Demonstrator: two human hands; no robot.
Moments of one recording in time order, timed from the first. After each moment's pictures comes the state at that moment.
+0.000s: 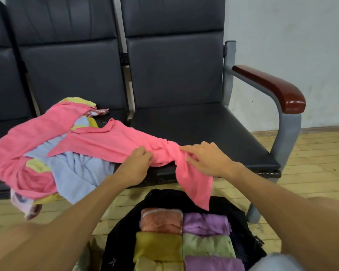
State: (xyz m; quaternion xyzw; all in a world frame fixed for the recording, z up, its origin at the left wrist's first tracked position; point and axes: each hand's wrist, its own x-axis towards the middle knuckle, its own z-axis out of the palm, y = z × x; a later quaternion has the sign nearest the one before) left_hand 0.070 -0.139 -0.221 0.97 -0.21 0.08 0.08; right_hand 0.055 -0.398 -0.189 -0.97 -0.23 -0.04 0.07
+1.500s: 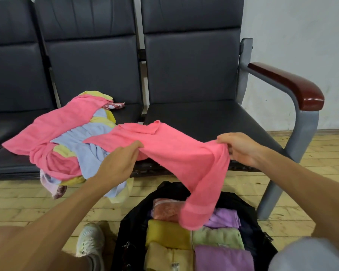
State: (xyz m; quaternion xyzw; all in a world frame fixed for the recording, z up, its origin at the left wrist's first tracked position) left_hand -0.008 -0.080 -0.184 0.96 -0.16 0.16 0.19; right_hand 0.046 -0.416 -0.167 -0.72 0.07 0.12 0.68
